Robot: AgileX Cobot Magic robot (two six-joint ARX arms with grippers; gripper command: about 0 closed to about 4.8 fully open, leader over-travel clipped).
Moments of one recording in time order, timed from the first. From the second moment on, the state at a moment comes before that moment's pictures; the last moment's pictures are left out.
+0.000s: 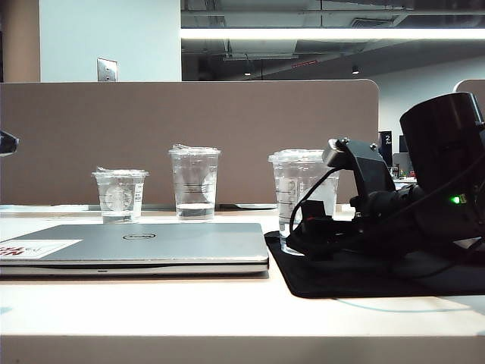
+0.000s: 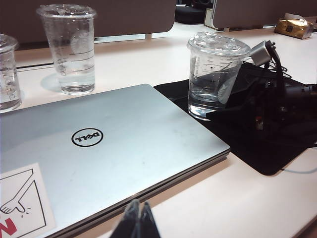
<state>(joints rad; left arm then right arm) -0.55 0.00 0.00 -0.10 0.04 -0.04 0.39 1.98 0.52 1.16 -0.13 0.03</state>
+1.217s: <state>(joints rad) -0.27 0.00 0.00 -0.10 0.04 -0.04 0.39 1.45 0.04 1.37 -0.11 0.11</state>
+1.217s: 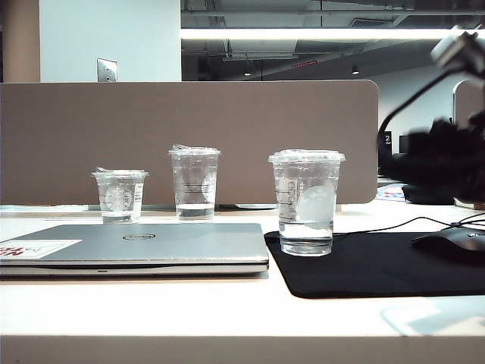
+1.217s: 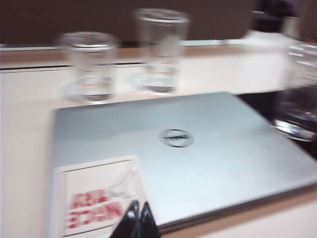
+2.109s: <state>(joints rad) -0.12 0.00 0.00 -0.11 0.04 -0.04 0.43 0.35 0.31 0.20 0.03 0.21</state>
